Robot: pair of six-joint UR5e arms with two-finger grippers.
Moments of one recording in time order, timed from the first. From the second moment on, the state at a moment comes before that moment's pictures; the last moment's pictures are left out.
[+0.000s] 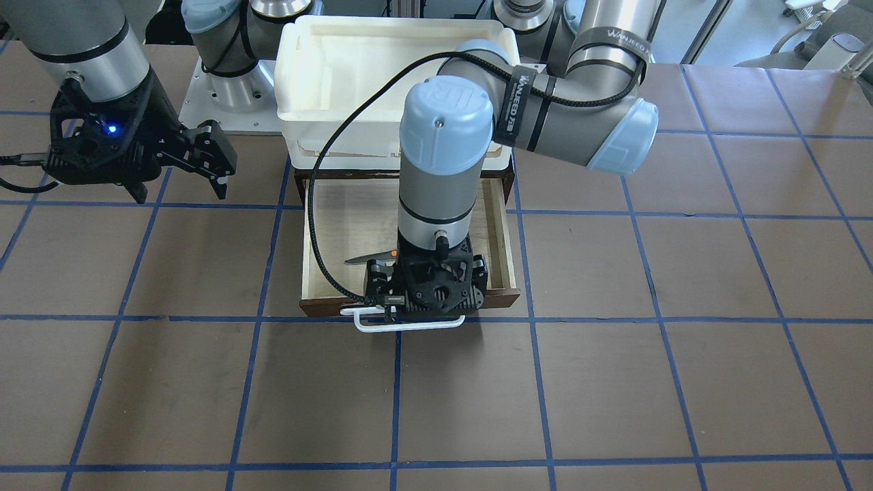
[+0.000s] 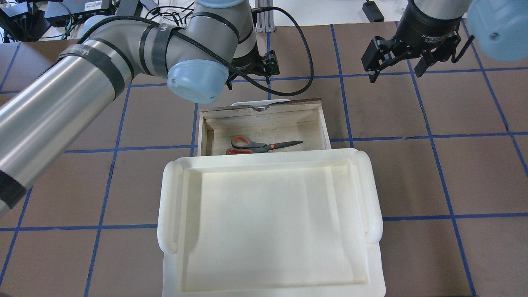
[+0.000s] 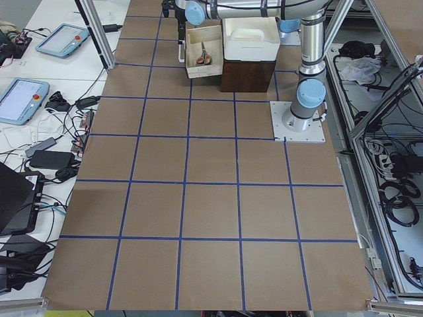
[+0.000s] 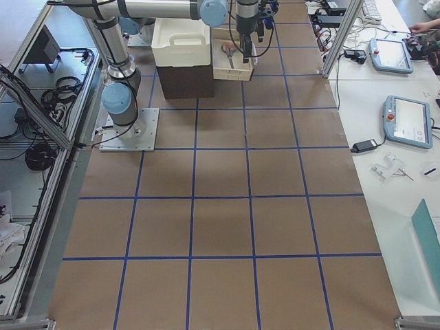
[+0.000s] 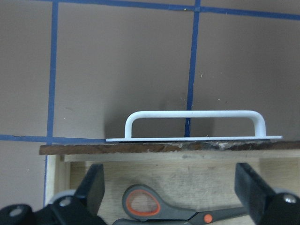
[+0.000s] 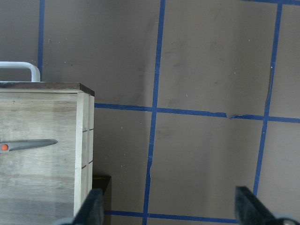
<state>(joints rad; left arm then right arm) -1.89 -2.02 -1.39 -1.12 1.60 -0.42 1.54 -1.53 1.54 -1.62 -1.56 -0.12</state>
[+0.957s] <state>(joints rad) -1.90 -2.22 -1.31 -1.11 1.63 -0.41 1.54 -1.55 1.55 -1.61 -1.57 -0.12</state>
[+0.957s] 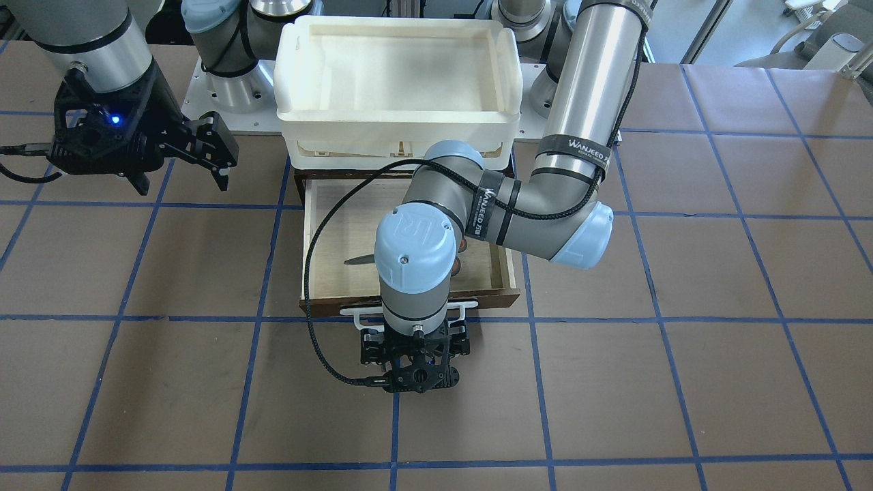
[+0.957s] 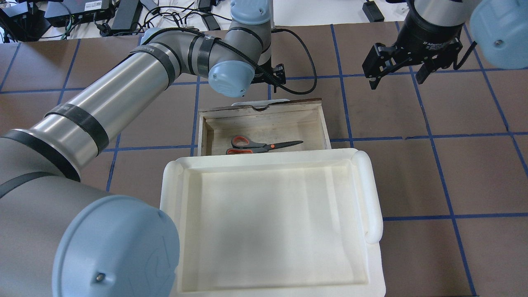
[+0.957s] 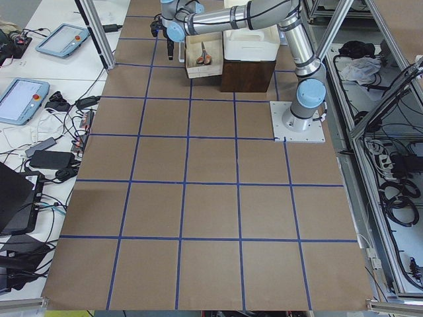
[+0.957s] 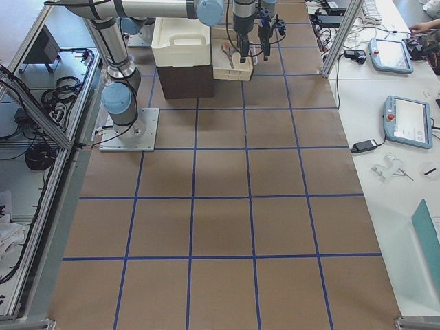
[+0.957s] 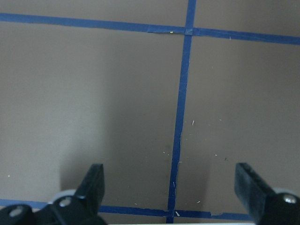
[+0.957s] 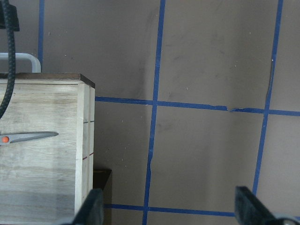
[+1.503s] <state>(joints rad) -1.90 -2.27 -1.30 -1.11 1.65 -0.42 1.54 -1.56 1.56 -1.59 -1.57 -0.12</state>
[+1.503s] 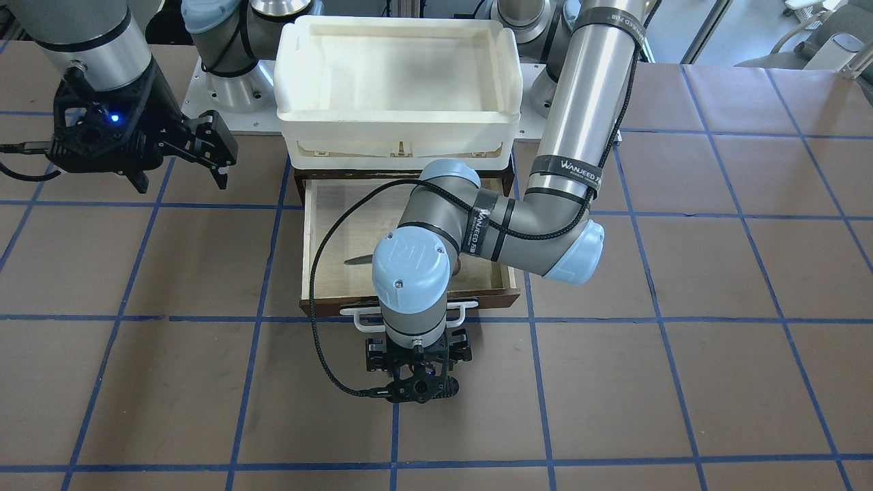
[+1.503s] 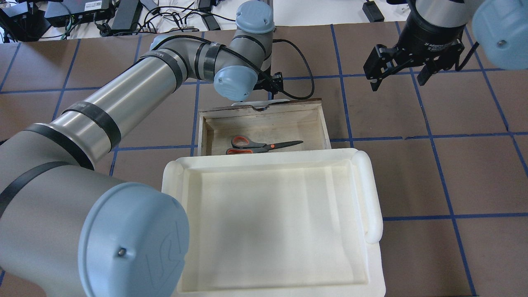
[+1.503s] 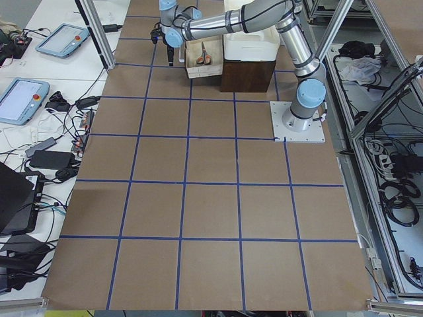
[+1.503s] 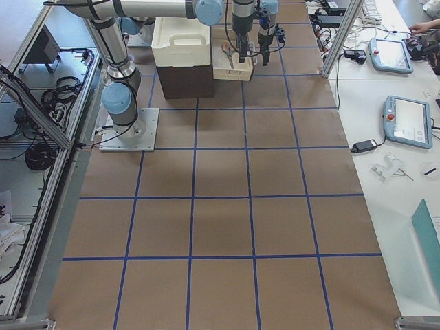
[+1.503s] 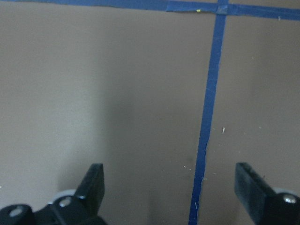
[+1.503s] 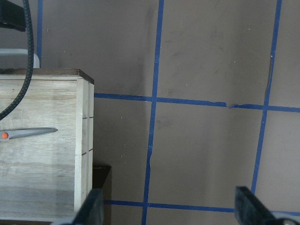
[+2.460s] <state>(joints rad) -1.90 -2.29 -1.29 -1.20 1.60 -0.42 1.54 -1.56 1.56 -1.59 -1.57 -0.12</state>
